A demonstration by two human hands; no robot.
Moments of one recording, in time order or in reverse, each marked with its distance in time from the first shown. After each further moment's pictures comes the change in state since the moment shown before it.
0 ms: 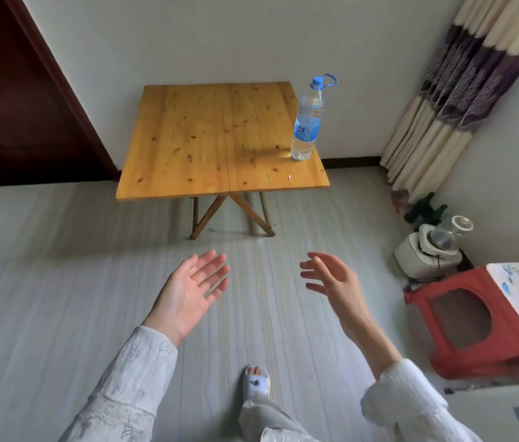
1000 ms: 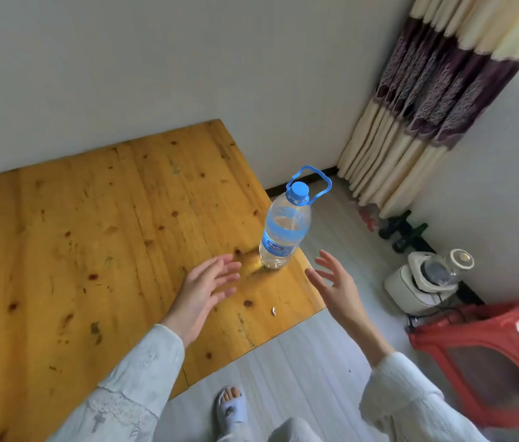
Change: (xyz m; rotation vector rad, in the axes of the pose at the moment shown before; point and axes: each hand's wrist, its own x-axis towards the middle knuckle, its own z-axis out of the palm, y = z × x) left_hand 0.510 0.188 0.223 0.623 -0.281 -0.040; right_hand 0.519 -0.062 -0.003 -0.245 0.365 0.102
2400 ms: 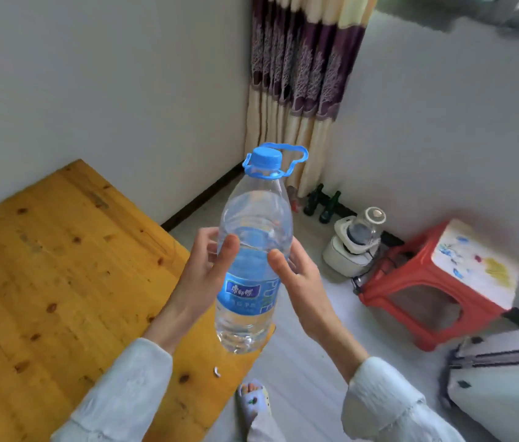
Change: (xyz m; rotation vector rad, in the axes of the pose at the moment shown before) left_hand 0.106 0.045 0.162 0.434 -0.449 0.375; right_hand 0.057 -0.024 -0.066 0.462 0.168 -0.117
